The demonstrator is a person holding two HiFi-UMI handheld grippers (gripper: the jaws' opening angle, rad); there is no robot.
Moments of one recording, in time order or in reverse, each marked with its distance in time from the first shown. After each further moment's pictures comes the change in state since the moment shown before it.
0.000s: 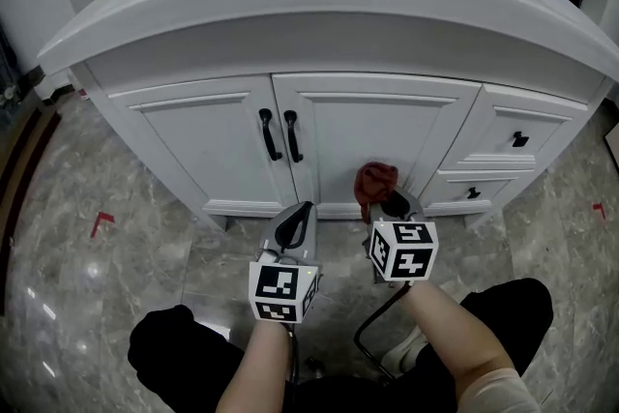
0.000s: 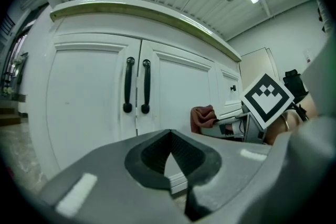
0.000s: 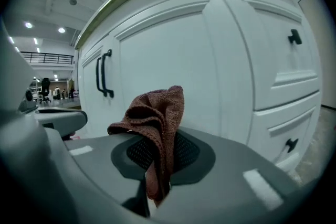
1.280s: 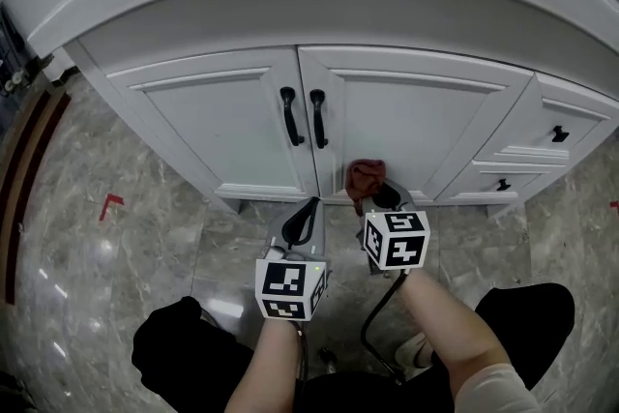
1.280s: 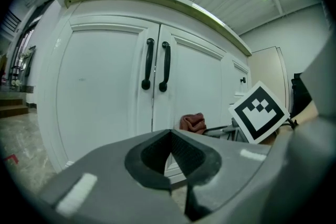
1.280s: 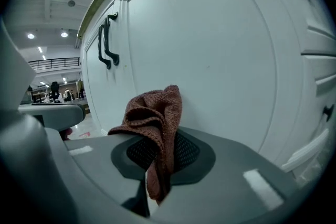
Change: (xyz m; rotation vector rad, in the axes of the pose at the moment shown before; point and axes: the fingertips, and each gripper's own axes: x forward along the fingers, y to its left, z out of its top) left arm -0.001 0.035 -0.046 -0.060 0.071 0.062; right arm 0.064 0.048 -0.061 0.031 0.087 0.114
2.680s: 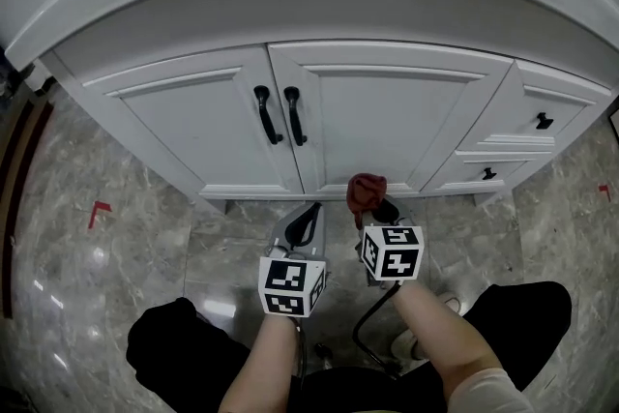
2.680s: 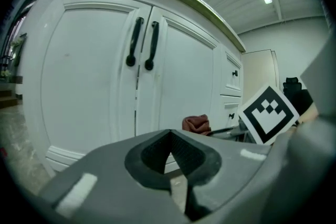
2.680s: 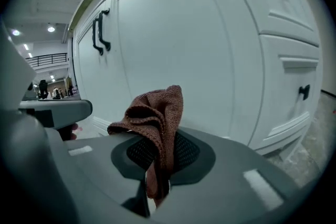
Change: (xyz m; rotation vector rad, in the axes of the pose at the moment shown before) left arm 0.018 -0.029 -0.038 -0.021 0.073 -0.100; right arm -0.027 -0.033 -0.049 0.040 0.069 -0.112
